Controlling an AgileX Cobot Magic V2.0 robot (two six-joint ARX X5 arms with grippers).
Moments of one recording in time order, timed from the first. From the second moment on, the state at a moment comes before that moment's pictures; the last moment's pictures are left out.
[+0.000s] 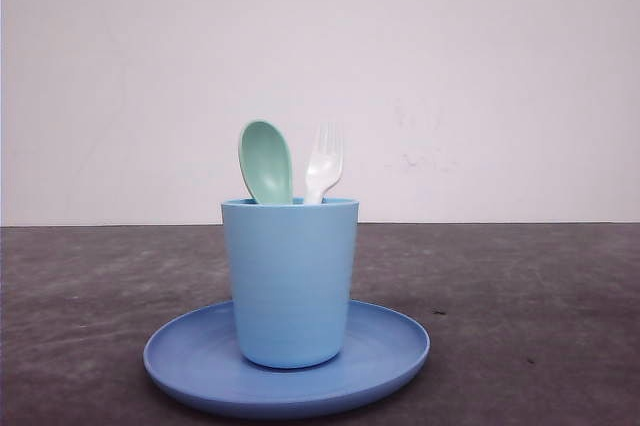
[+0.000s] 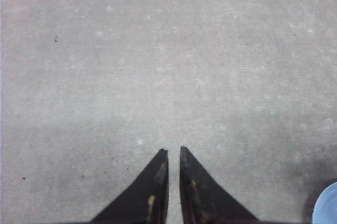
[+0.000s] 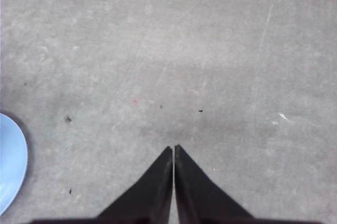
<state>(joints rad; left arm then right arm) -0.19 0.75 0.82 -0.61 -0.03 -0.07 0.24 0.80 0.88 -0.85 0.00 0.16</state>
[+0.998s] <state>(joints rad) -0.03 0.02 0.06 -0.25 -0.03 -0.04 0.24 0.80 0.88 -0.67 0.00 0.16</state>
